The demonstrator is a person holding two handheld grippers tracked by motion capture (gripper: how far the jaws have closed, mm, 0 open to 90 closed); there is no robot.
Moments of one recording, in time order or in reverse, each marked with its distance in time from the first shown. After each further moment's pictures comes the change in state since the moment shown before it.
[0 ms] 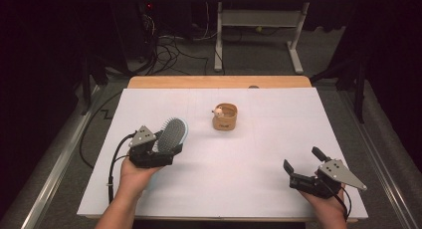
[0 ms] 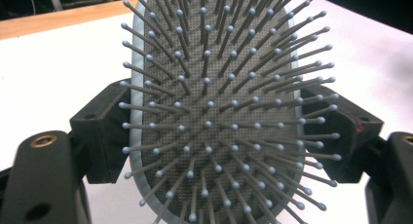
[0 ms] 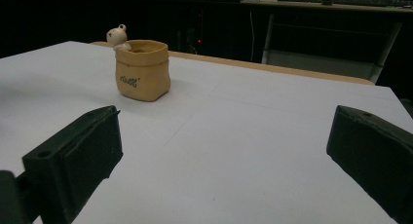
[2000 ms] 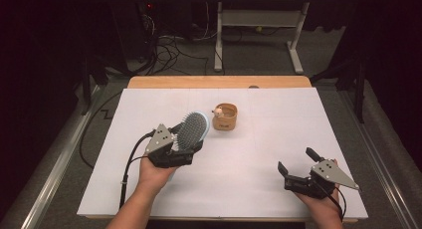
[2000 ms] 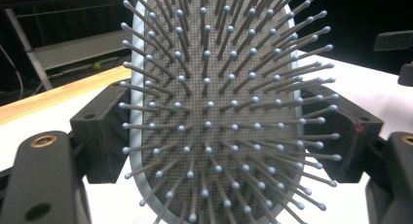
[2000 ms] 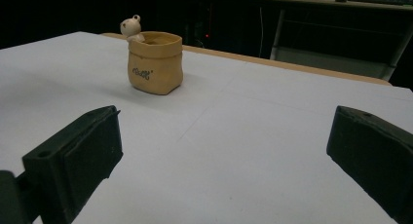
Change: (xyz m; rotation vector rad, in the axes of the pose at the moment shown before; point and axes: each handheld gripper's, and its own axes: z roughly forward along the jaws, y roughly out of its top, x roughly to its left) left arm -0.044 0.024 0.022 -0.178 -0.068 0.135; right arm 0.011 -0.001 0.006 0.020 0.028 -0.028
